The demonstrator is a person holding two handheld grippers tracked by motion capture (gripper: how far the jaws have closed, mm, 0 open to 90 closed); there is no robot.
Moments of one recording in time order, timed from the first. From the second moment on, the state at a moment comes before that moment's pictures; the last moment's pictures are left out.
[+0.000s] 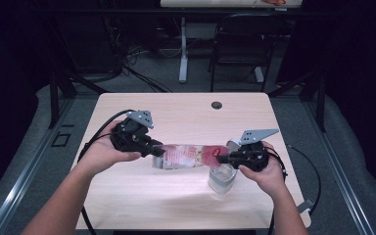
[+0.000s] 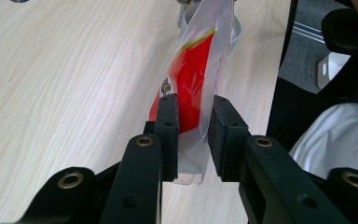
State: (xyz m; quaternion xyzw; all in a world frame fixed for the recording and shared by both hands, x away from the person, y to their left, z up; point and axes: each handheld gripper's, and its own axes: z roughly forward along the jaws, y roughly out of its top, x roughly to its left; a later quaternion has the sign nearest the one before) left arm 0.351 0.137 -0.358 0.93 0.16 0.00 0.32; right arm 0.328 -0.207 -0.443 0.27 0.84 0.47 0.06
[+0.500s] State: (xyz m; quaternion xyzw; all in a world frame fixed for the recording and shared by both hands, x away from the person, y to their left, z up) left arm 0.351 0.132 -0.352 0.93 0.15 0.01 0.33; right arm 0.327 -0.208 -0.443 0.27 0.84 0.47 0.06
